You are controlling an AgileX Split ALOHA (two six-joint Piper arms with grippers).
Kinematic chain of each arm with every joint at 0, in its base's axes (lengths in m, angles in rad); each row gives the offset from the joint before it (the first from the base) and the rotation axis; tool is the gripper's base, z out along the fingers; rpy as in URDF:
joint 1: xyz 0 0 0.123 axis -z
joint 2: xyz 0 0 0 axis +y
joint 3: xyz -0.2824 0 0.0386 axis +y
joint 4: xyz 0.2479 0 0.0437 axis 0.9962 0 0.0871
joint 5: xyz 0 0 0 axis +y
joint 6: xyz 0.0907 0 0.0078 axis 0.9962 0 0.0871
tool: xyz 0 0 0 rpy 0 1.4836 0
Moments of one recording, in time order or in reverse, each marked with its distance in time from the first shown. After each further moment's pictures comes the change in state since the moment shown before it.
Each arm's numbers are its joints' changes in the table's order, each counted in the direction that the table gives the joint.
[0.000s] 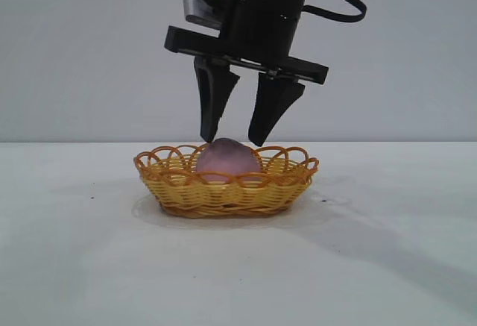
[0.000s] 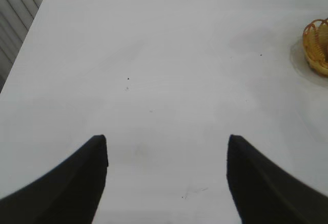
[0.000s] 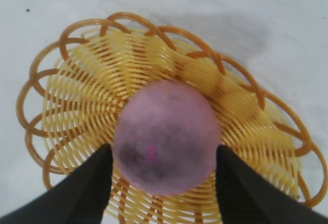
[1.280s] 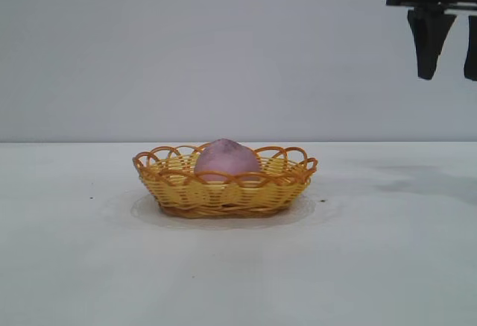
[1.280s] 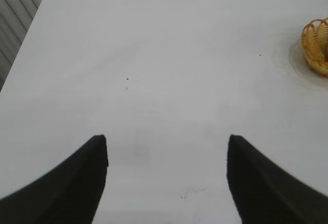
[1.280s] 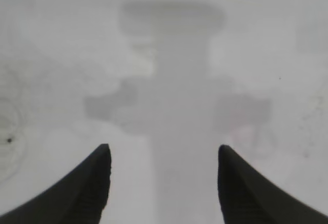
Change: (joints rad) left arm 0.000 0.000 0.000 0.000 0.000 0.000; right arm 0.481 -0.186 0.000 -0.134 0.241 0.009
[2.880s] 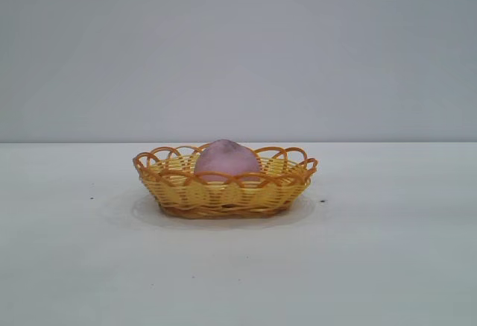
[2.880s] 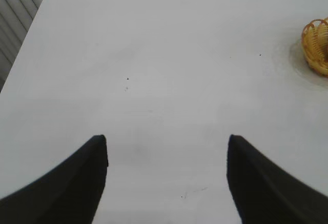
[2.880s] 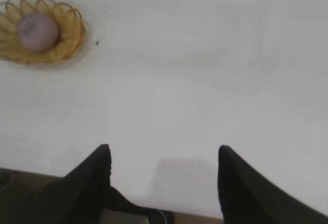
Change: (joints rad) left arm 0.000 0.000 0.000 0.000 0.000 0.000; right arm 0.000 -1.324 0.770 0.013 0.125 0.002
